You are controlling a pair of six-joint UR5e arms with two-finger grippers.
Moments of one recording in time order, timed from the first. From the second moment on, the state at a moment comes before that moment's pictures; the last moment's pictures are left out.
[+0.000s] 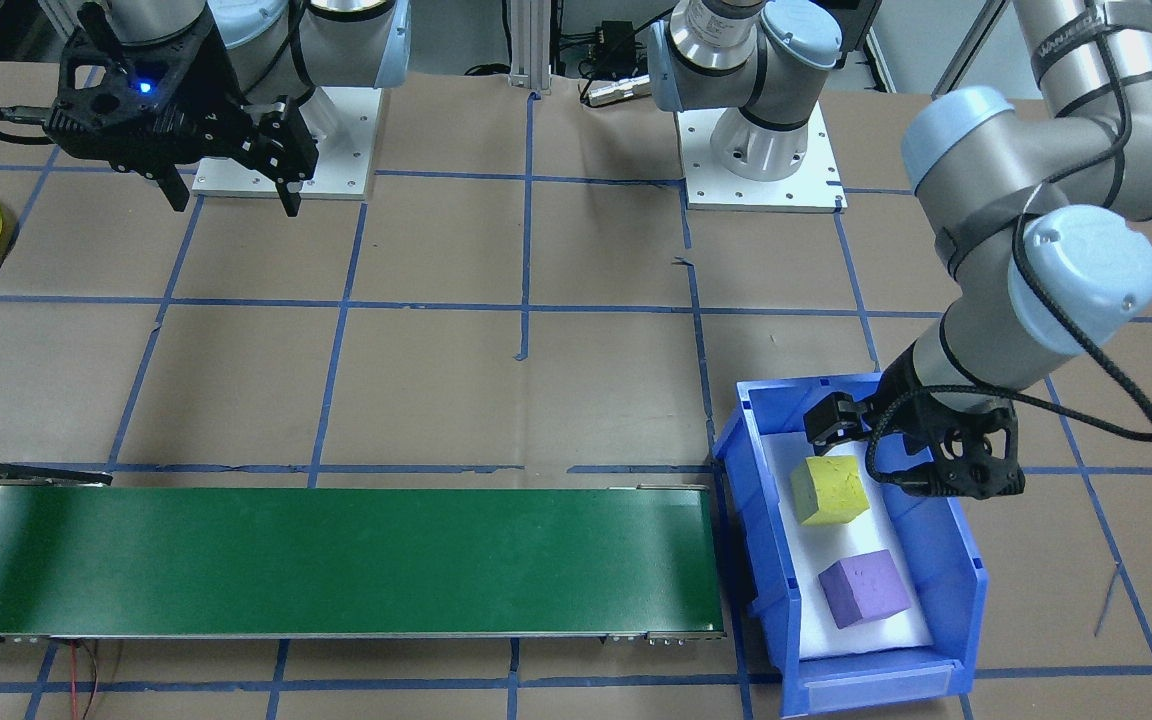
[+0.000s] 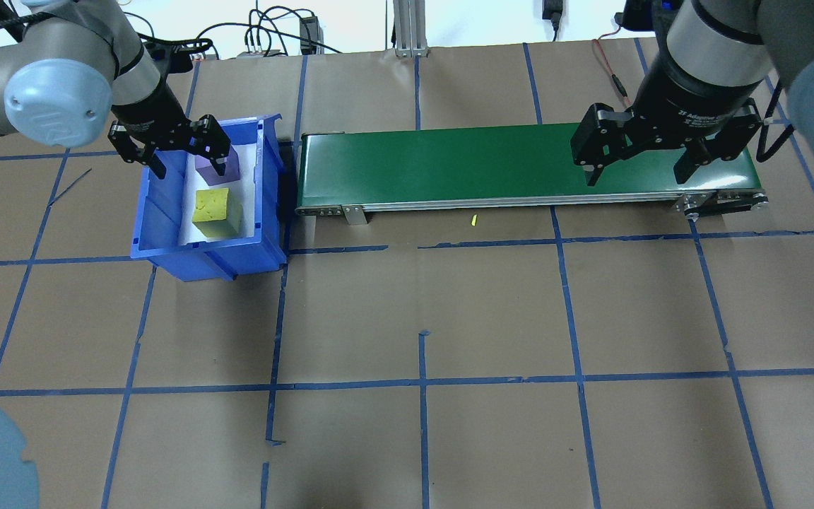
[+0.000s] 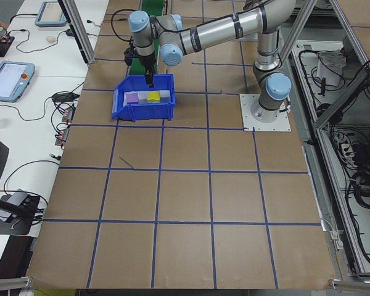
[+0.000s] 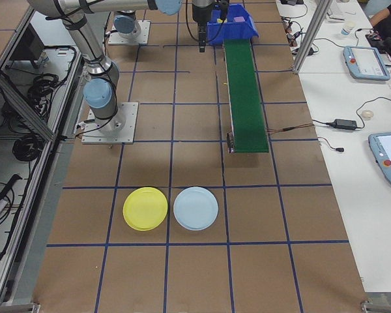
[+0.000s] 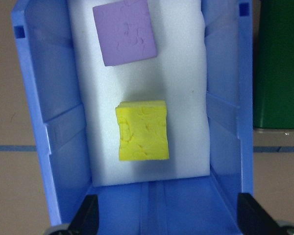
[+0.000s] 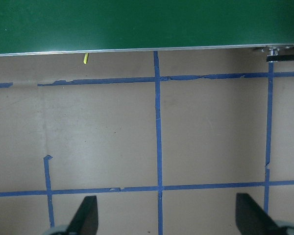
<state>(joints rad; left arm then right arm) -1.42 -1.92 -1.56 -1.30 1.58 0.15 1.59 -1.67 1.62 -1.56 -1.58 0.04</state>
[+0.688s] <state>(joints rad) -1.41 -2.03 -1.67 -1.06 1.57 0.17 1.59 -1.67 1.62 -1.55 -1.58 0.04</state>
